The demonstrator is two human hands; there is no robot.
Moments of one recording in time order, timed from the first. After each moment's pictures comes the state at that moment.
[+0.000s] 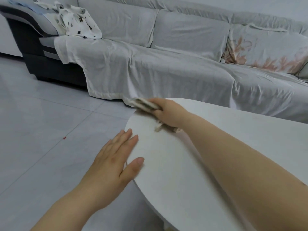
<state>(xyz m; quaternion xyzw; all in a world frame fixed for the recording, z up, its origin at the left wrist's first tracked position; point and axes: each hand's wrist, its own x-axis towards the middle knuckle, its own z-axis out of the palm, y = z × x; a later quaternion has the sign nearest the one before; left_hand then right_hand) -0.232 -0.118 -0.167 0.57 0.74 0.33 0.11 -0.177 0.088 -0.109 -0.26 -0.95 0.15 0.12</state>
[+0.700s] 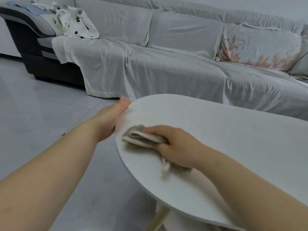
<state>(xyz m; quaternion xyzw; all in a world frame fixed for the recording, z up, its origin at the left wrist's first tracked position) -0.259 -0.054 -0.121 0.37 0.65 0.54 0.38 -0.074 -0.008 -0.102 -0.21 -0.94 0.24 0.12</state>
